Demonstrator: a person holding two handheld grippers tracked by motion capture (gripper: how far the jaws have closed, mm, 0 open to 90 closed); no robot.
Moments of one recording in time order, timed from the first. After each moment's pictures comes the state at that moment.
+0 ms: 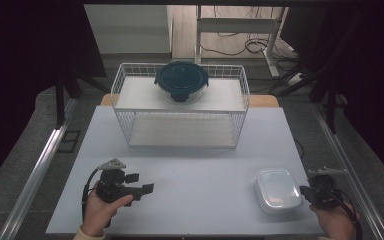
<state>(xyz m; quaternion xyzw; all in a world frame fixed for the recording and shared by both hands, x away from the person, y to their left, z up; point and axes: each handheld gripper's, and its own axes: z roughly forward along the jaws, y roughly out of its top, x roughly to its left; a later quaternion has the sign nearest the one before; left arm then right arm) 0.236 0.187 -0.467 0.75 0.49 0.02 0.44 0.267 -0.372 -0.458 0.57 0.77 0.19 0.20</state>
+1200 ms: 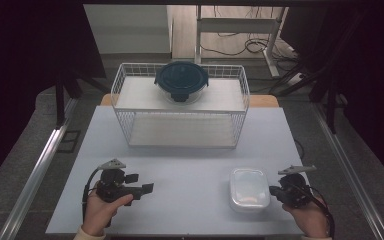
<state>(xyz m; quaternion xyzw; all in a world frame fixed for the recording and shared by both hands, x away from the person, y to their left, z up) 0.238 0.187 -0.472 0.76 0.49 0.03 0.43 0.269 -0.305 -0.462 0.49 0.83 0.24 0.13</state>
